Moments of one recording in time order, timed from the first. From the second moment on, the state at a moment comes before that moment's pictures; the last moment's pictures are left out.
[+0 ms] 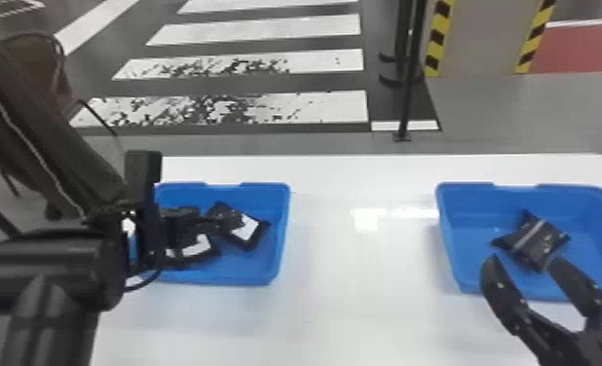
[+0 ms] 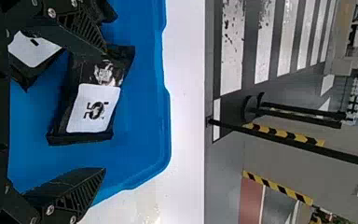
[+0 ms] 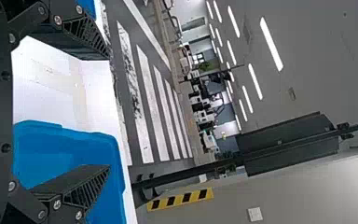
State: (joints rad) left arm -0.06 0.21 0.18 -1.89 0.05 1.05 -0.51; right arm 0.70 -0.02 -0.04 -2.19 -0.30 0.03 0.27
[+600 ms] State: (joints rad) left arm -0.20 0.19 0.11 -1.70 -0.07 1.10 -0.49; right arm 0.68 -0.02 -0.03 -2.17 -0.33 0.05 0.27
